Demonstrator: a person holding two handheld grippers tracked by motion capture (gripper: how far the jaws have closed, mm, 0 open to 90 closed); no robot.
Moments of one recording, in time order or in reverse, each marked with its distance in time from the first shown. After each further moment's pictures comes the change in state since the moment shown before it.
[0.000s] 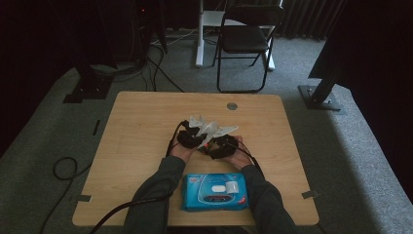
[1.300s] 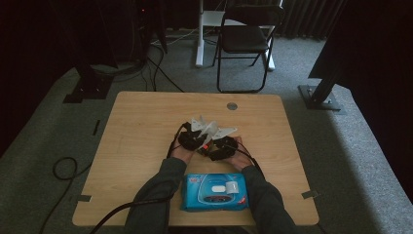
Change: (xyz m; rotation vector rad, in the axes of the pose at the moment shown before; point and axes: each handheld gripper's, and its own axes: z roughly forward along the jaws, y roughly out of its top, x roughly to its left) left arm 0.000 -0.006 -0.002 -0.033 0.081 0.037; right arm 0.007 0.000 -0.003 0.007 0.003 -0.050
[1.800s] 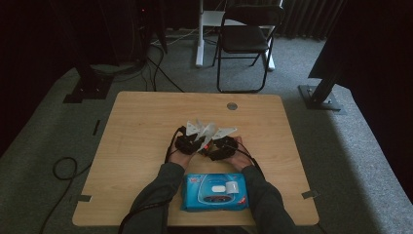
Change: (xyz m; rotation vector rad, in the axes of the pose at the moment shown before) left arm -0.012 -0.011 -0.007 -0.045 -0.043 -0.021; right arm 0.000 0.000 0.000 0.002 -0.005 0.001
